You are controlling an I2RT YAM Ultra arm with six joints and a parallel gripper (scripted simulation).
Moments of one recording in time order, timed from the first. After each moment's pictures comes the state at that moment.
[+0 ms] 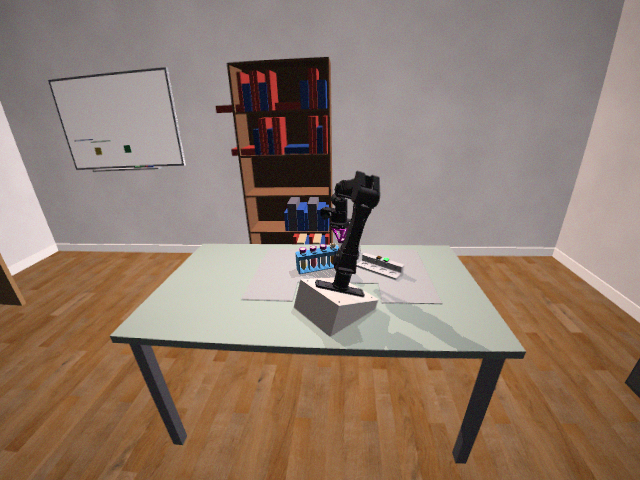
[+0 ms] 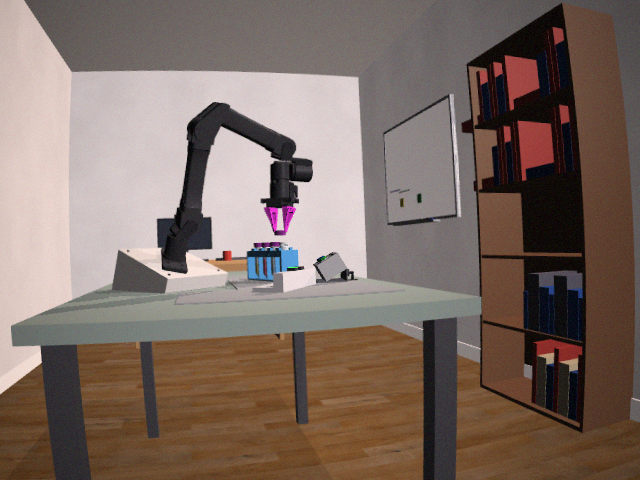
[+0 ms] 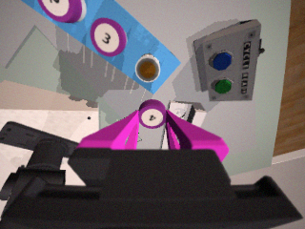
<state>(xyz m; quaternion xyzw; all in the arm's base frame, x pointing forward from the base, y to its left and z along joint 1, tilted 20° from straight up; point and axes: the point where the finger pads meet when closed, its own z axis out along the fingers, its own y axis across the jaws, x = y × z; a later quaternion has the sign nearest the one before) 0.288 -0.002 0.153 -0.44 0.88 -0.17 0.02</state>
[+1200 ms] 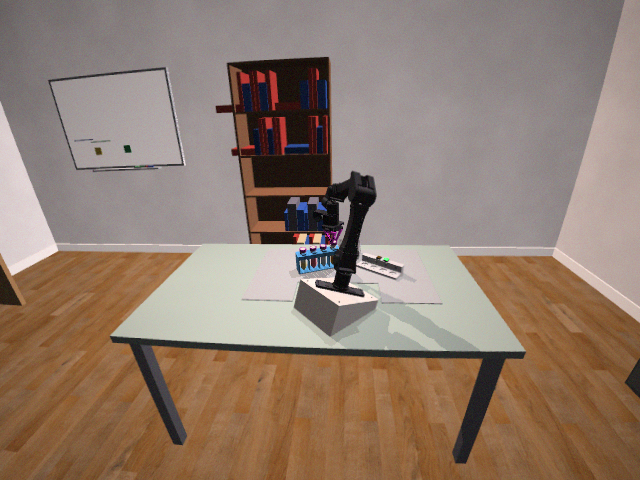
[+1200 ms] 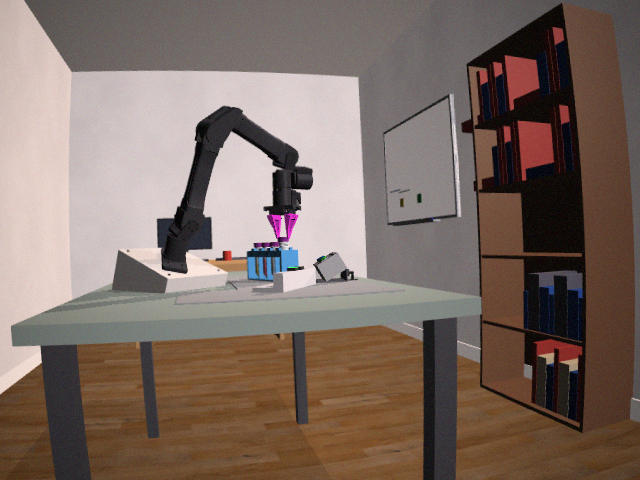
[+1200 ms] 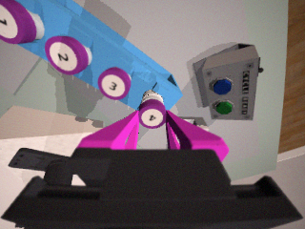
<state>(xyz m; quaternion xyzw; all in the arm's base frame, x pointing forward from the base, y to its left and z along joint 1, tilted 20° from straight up) 0.313 0.029 0.129 -0.42 0.89 -0.17 0.03</state>
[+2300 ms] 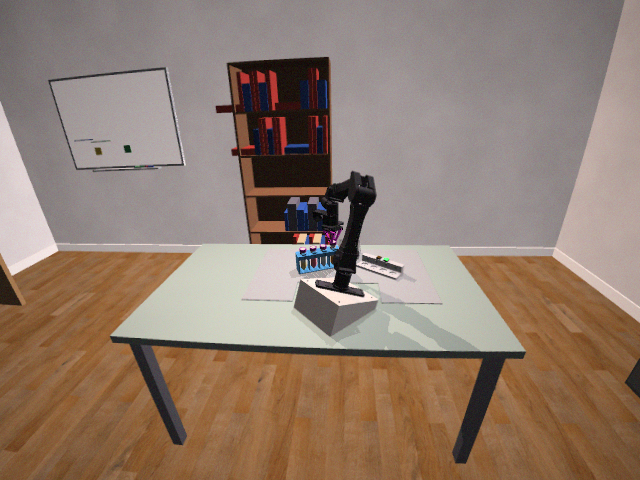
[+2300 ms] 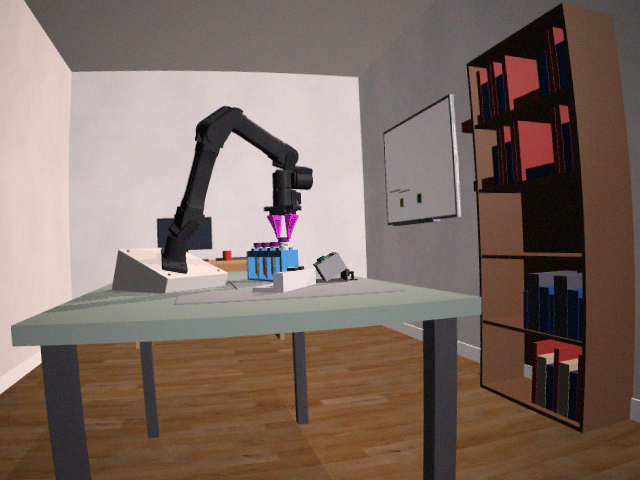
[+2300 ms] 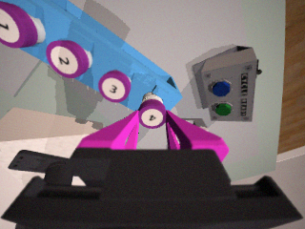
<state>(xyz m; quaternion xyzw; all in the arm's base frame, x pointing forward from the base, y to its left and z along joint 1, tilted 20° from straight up) 0.315 0.031 0.128 -0.42 0.89 -0.17 0.04</state>
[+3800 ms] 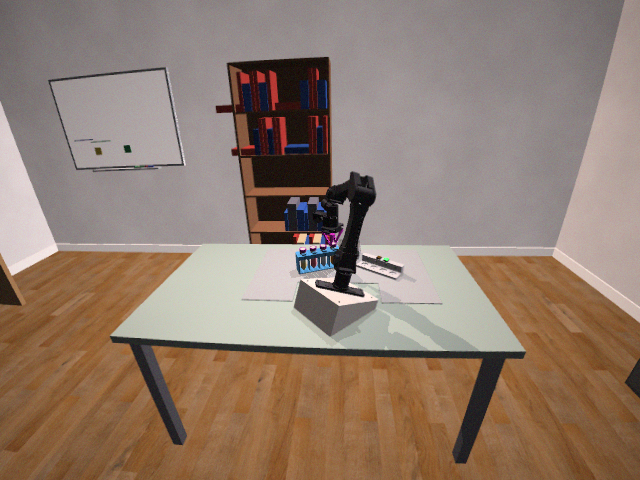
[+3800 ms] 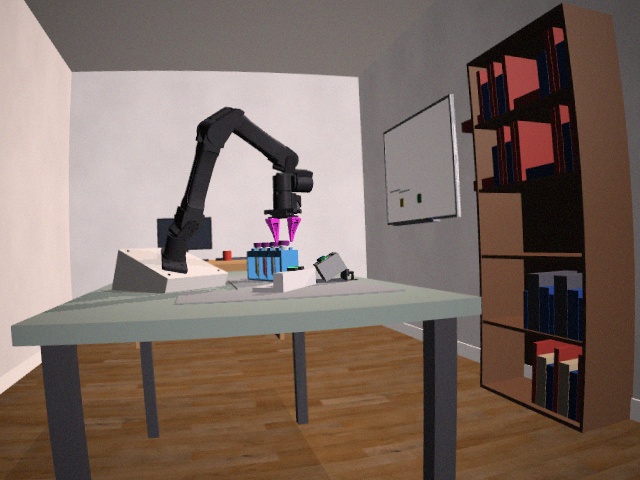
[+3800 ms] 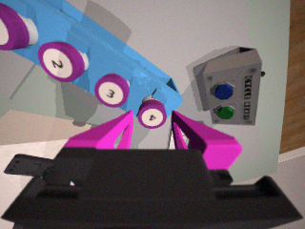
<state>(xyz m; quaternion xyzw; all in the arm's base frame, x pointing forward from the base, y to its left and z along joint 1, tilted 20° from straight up) 0.318 0.029 0.119 -0.42 0.89 -0.17 0.04</state>
